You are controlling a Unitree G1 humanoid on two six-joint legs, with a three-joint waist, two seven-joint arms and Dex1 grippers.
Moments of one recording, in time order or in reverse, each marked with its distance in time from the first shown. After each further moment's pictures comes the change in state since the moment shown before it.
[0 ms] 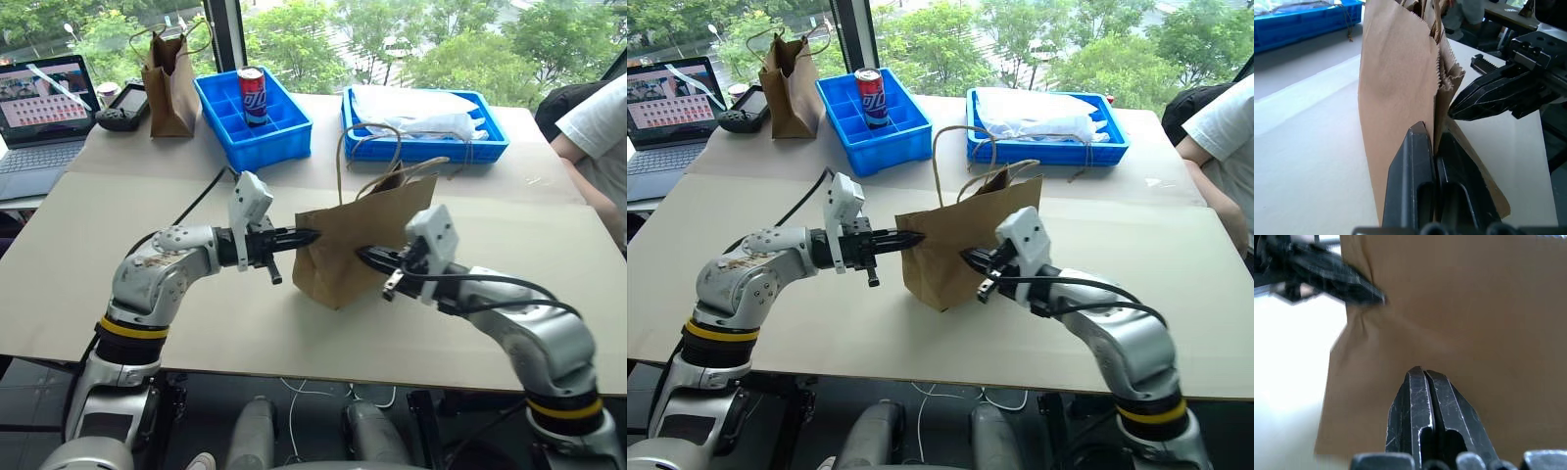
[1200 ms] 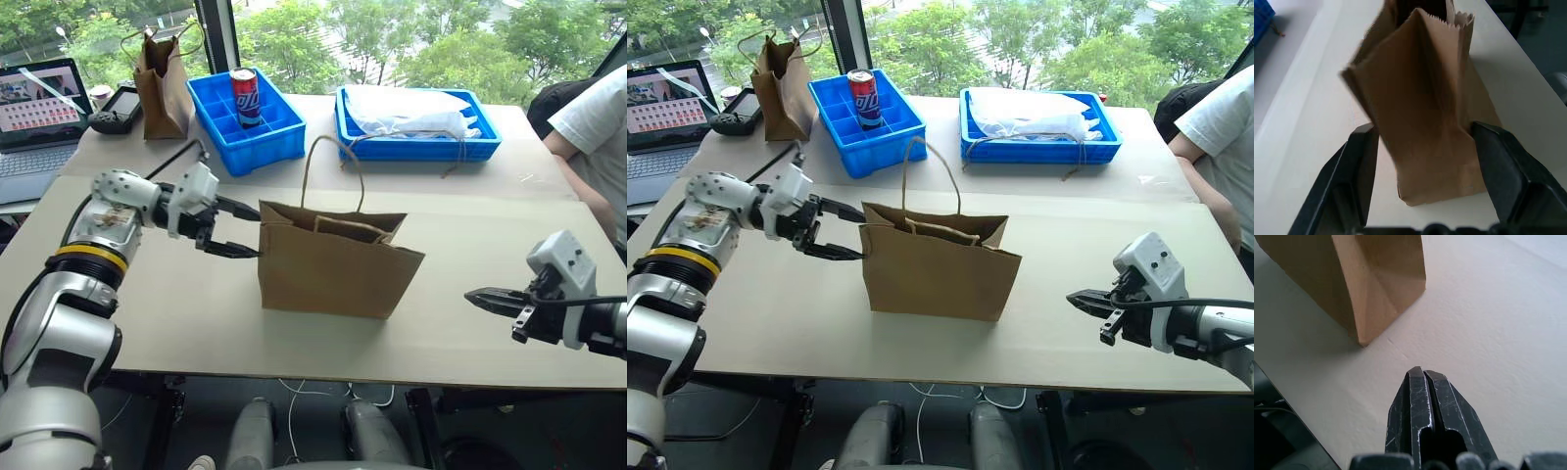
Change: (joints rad) left arm -0.367 0.281 -0.348 0.899 -0.064 -0.845 -0.642; right arm 0.337 -0.368 -0.401 0.057 0.089 0.078 0.257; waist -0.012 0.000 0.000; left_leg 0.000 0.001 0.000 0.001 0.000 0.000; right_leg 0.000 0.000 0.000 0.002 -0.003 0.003
